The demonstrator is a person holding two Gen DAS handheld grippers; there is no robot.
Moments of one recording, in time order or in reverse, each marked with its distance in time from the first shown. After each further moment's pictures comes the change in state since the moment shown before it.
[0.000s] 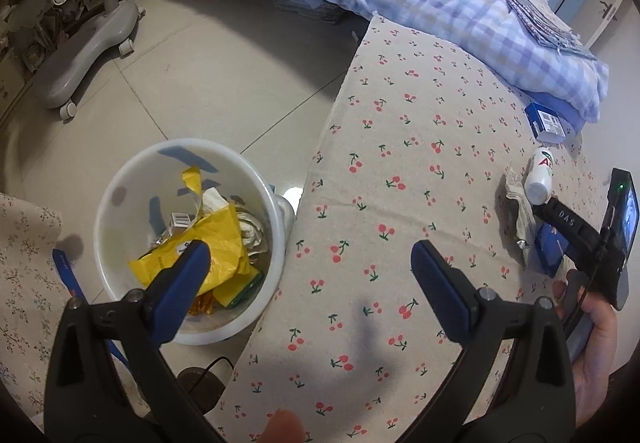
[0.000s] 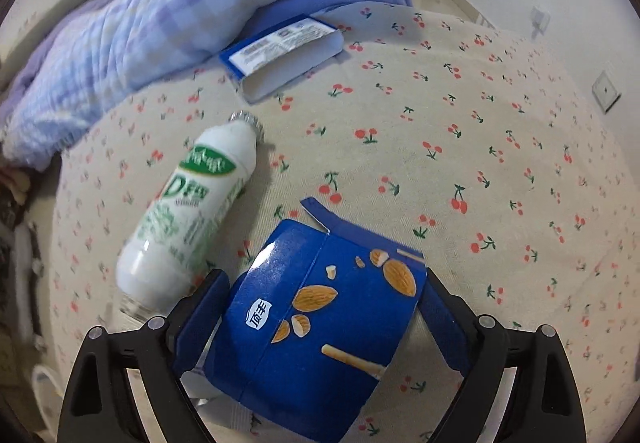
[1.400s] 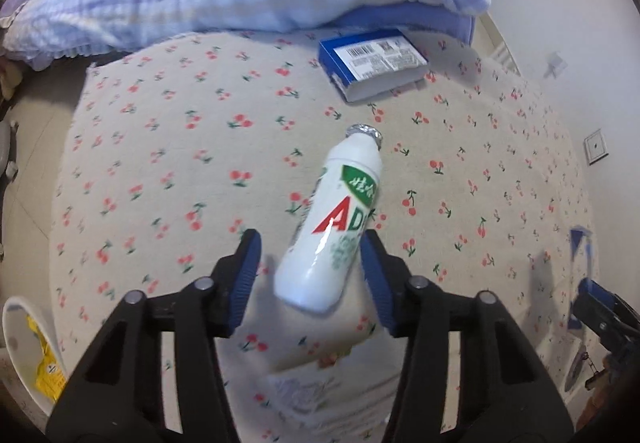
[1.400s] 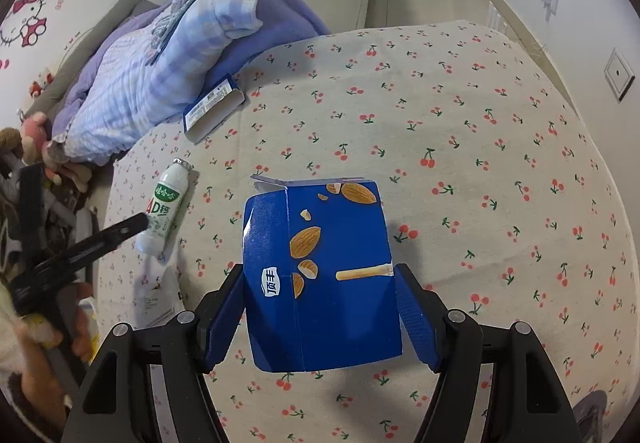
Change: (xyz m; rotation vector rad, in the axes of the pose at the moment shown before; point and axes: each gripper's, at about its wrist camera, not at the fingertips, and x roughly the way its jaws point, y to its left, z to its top) left arm 0.073 -0.266 0.030 0.424 0.070 -0.173; right arm -0.068 -0.203 0.009 -0.005 0.038 0.300
